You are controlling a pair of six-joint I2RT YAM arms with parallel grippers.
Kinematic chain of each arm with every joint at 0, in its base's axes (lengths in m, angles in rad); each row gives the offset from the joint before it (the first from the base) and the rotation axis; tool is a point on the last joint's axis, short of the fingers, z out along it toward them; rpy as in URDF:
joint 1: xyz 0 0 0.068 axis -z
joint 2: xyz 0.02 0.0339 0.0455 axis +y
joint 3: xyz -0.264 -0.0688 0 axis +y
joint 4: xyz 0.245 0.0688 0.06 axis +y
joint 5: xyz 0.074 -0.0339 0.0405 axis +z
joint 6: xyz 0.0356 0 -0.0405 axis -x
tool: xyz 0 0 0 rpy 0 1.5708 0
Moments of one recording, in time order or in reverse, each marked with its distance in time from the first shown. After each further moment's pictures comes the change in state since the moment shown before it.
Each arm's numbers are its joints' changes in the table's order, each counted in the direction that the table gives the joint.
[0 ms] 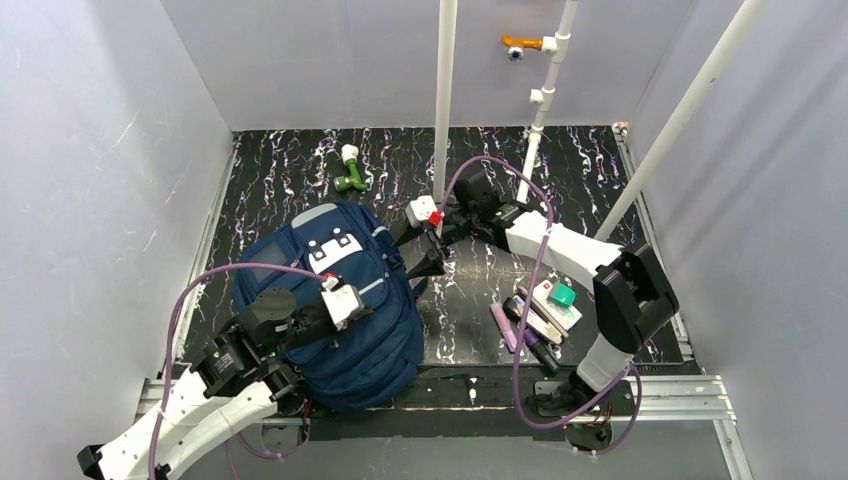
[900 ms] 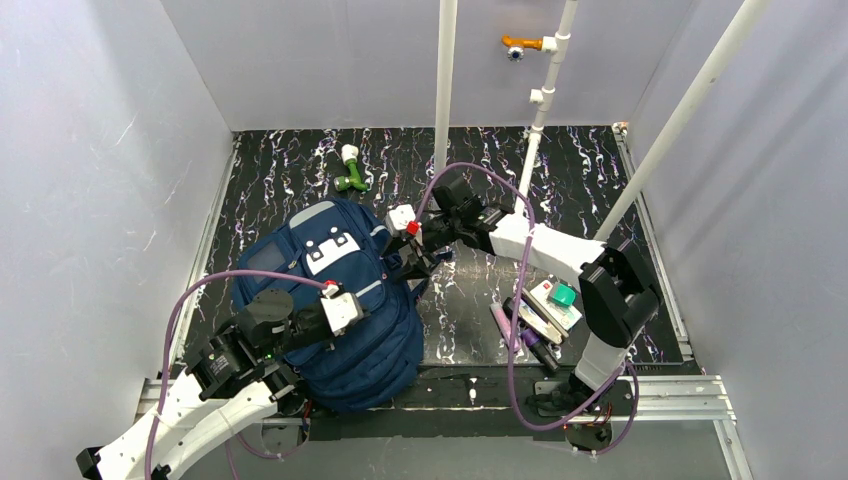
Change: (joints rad) left arm 0.000 -0.021 -0.028 0.069 -0.029 -0.085; right arm -0.091 0.083 -0.068 0.064 -0.072 0.060
